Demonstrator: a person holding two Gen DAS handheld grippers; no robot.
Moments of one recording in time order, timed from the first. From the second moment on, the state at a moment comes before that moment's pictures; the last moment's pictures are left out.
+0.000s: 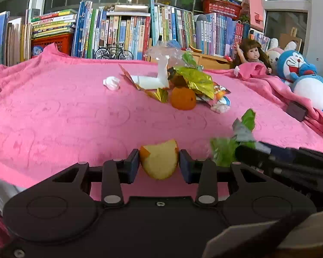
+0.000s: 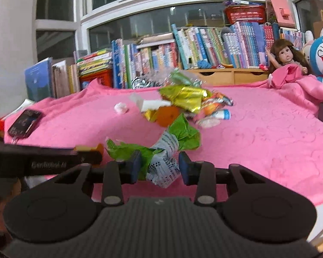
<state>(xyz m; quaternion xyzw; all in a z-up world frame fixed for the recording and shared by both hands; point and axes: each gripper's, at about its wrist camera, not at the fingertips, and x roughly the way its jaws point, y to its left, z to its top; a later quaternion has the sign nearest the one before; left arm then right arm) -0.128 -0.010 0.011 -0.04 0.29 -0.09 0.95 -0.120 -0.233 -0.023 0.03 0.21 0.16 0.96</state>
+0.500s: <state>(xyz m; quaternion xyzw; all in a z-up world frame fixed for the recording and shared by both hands) -0.157 0.002 -0.030 -0.04 0.37 -0.08 0.93 -0.159 -0.225 -0.043 0.02 0.27 0.19 0.94</state>
